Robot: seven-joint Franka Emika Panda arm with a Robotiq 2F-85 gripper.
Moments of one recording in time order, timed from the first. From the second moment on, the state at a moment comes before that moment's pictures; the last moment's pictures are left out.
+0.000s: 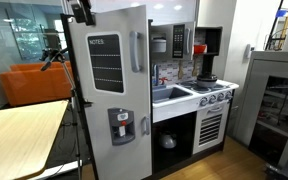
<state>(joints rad) 0.27 0.14 0.27 -1.57 -0.19 1.65 -0.64</state>
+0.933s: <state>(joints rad) 0.20 -0.03 0.18 -1.95 -0.20 1.86 -0.62</state>
